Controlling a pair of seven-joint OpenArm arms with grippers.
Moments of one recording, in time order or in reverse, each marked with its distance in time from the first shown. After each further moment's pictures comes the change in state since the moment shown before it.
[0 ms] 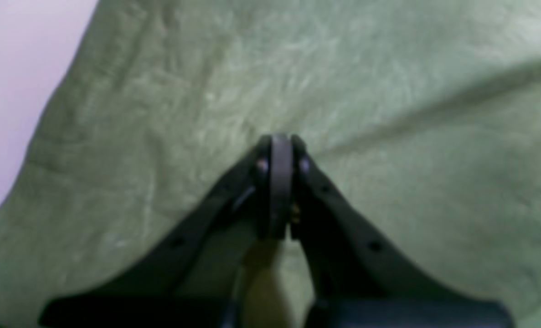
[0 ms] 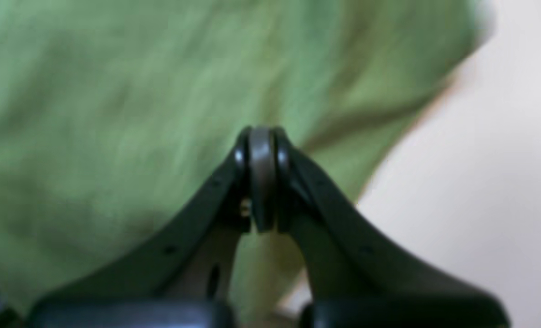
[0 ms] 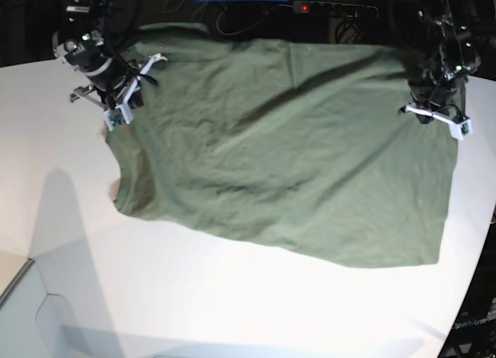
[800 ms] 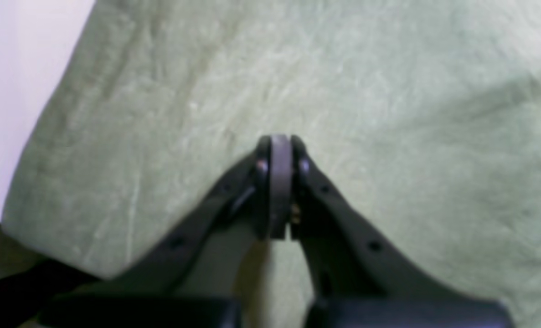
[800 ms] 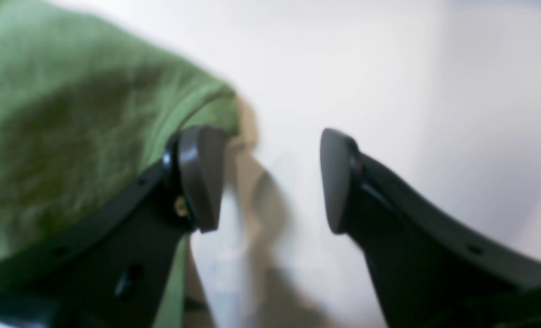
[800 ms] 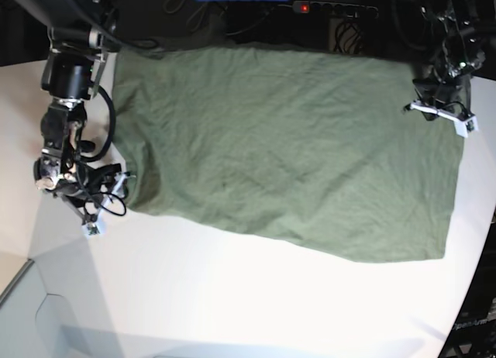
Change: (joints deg) left arm 1.2 0.2 -1.4 2.7 0.3 0.3 0.7; right arm 41.1 9.6 0.0 -43.3 -0.1 -0.5 -5.4
